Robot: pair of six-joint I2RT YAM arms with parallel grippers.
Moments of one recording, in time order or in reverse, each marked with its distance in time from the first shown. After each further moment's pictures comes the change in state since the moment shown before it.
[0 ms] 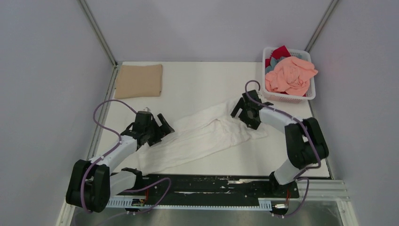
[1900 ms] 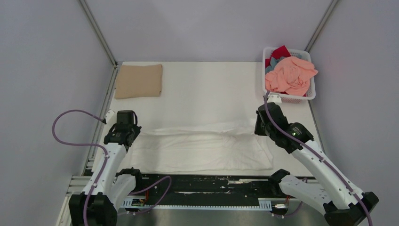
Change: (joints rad) left arm 0.223 -0.257 0.106 -0.335 -0.491 -0.142; right arm 0.223 -0.633 0.138 -0.469 0.232 -0.396
